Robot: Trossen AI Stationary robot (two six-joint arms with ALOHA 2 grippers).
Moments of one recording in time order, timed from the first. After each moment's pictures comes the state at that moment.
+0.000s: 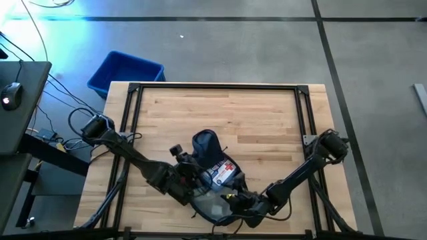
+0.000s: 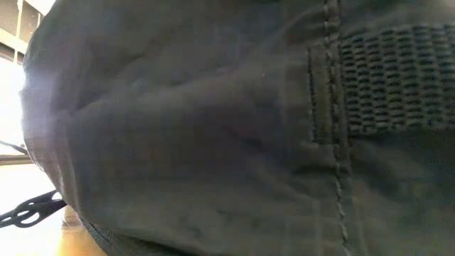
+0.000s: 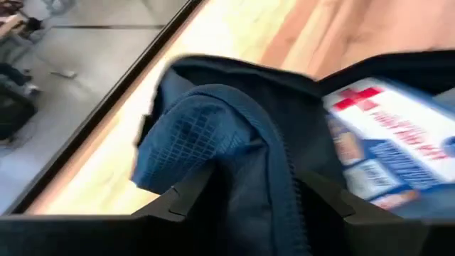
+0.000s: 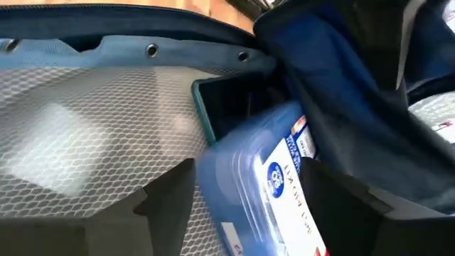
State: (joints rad) left arm -0.58 1.74 1.30 -0.90 -1.00 -0.83; right arm 0.71 1.96 1.20 -0.04 0.87 -0.05
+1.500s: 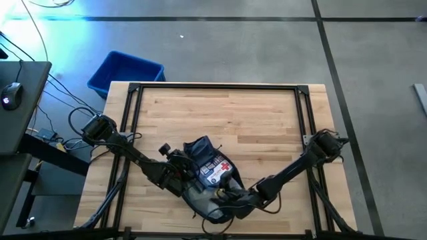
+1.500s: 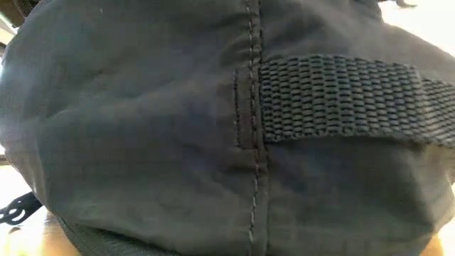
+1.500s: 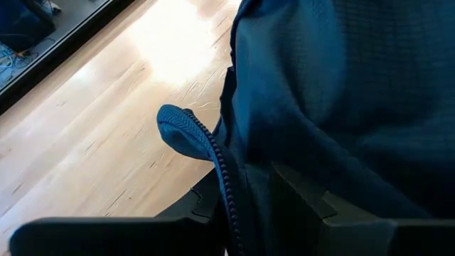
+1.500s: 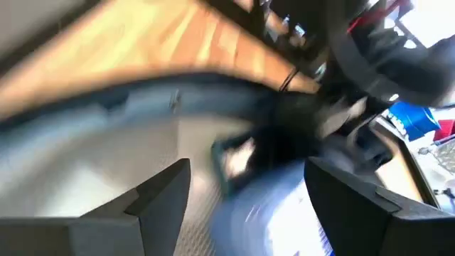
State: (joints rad) left arm -0.57 1.74 0.99 -0.80 -0.92 -1.19; right arm 0.62 1.98 1.30 0.10 0.66 -0.19
